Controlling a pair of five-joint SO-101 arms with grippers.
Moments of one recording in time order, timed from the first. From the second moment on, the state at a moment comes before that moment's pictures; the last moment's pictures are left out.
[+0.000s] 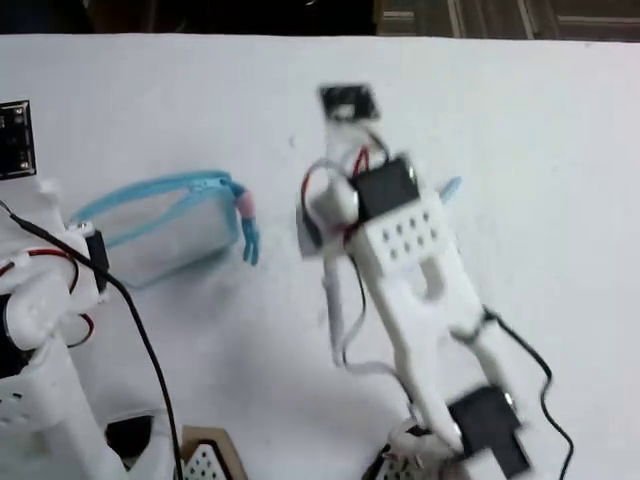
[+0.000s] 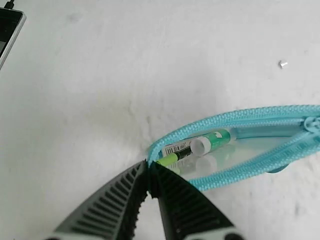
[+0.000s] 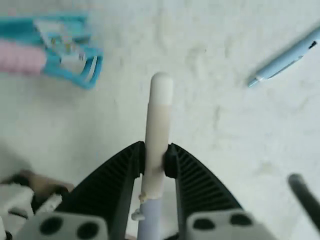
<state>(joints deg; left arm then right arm) -18.6 -39.3 4.8 100.7 -1.3 -33.2 -16.1 -0.3 100.3 -13.5</state>
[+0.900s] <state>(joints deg) -18.6 -39.3 5.2 100.7 -1.3 -44.7 -54.1 27.0 12.4 -9.0</state>
